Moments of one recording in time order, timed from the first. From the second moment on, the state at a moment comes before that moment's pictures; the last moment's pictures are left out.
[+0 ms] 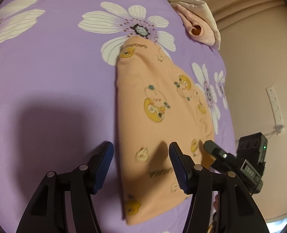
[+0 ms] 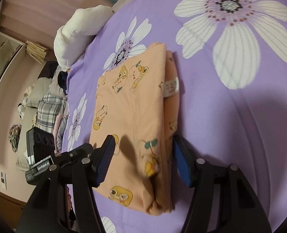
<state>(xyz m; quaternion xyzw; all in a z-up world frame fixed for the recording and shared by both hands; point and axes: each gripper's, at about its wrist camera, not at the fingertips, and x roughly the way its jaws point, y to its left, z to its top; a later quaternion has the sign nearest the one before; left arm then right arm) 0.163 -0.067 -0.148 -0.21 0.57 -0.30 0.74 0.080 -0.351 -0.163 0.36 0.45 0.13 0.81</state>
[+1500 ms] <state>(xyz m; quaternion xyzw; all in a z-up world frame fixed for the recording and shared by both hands) 0.163 -0.094 -0.133 -0.16 0.54 -0.31 0.76 0.103 -0.291 -0.124 0.17 0.42 0.09 0.89</state>
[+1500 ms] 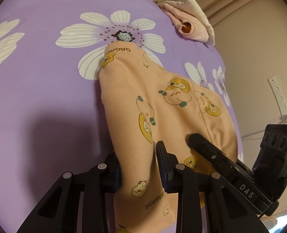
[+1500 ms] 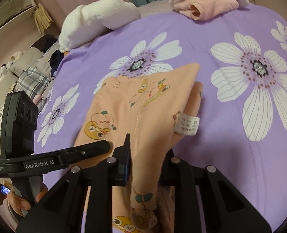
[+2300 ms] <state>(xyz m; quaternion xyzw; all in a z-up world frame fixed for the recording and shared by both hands) 0.122 -0.054 -0.104 -0.17 0.51 -0.30 0.79 0.064 -0.245 -0.091 0.16 0.40 0.13 0.90</state>
